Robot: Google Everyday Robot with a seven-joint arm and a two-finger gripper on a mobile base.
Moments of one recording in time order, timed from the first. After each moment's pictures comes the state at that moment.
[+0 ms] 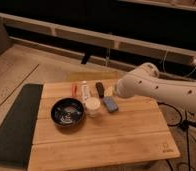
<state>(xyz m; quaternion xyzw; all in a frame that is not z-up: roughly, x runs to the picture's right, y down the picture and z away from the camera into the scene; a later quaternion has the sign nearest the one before) 0.105 0.039 0.727 -0.18 0.01 0.69 0.70</state>
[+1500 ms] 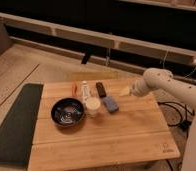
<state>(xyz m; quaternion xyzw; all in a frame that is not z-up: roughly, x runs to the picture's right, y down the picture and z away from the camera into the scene) 0.203 0.048 0.867 -0.25 0.03 0.73 0.64</state>
